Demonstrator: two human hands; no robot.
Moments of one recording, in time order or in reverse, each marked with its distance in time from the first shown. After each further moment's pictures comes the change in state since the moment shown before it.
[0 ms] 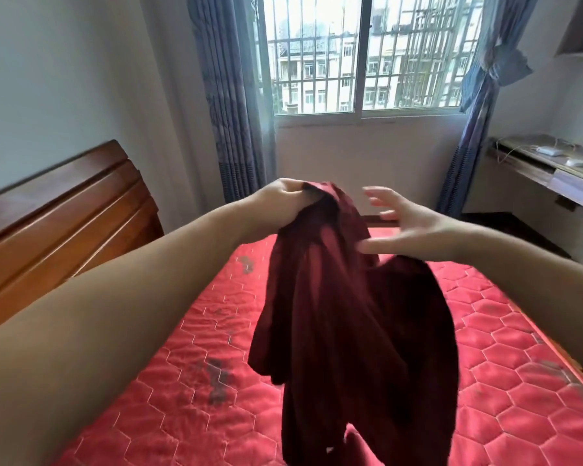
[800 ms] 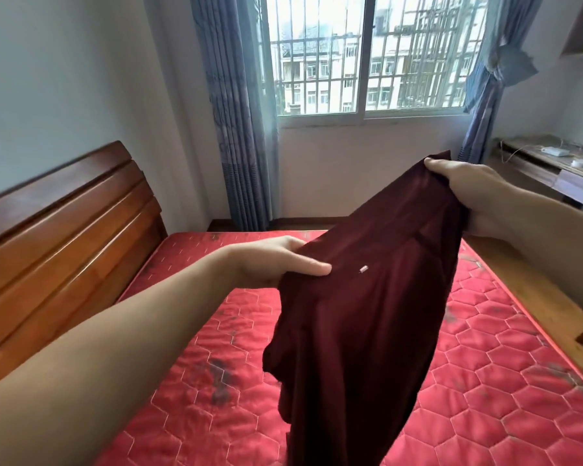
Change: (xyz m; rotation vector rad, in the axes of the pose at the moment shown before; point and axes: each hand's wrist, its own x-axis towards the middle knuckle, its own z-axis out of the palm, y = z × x) left_hand -0.030 -0.045 -0.001 -0.120 -0.469 -0.262; right_hand 0.014 -0.001 -0.046 0.876 0.393 0.341
